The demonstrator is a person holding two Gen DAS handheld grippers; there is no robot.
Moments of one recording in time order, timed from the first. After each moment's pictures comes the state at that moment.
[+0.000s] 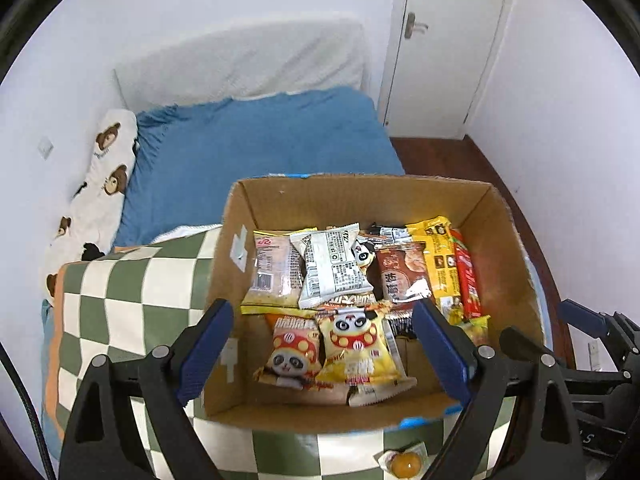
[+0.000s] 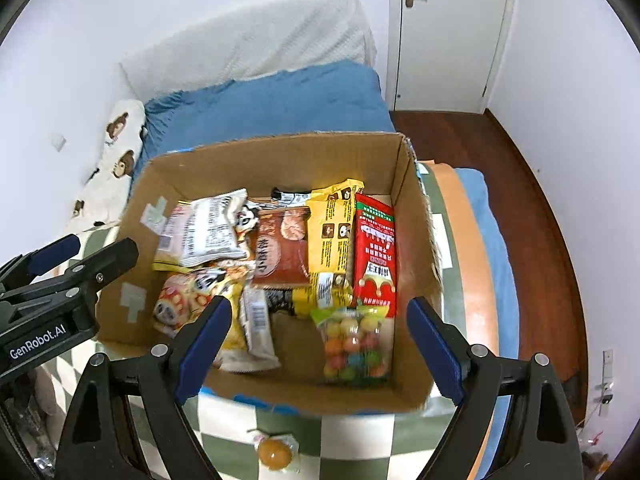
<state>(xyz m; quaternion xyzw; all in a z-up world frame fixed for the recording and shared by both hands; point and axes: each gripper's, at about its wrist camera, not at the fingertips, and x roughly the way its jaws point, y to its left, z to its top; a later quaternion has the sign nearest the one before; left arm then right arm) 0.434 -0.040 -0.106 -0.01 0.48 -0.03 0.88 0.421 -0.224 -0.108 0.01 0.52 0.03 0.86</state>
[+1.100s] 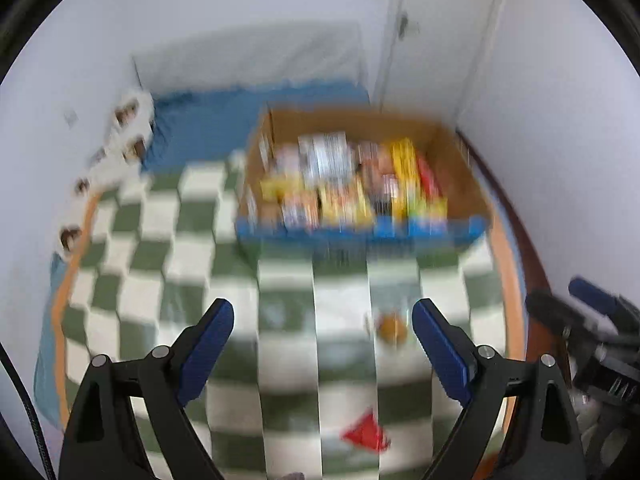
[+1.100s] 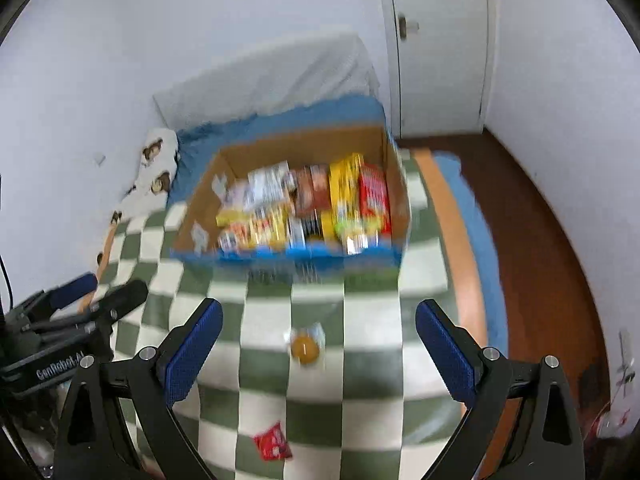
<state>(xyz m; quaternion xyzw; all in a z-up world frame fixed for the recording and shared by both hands) 0.250 -0.038 -0.113 -0.02 0.51 -0.04 0.86 0.226 -0.242 -0.081 0.05 0.49 0.05 0.87</state>
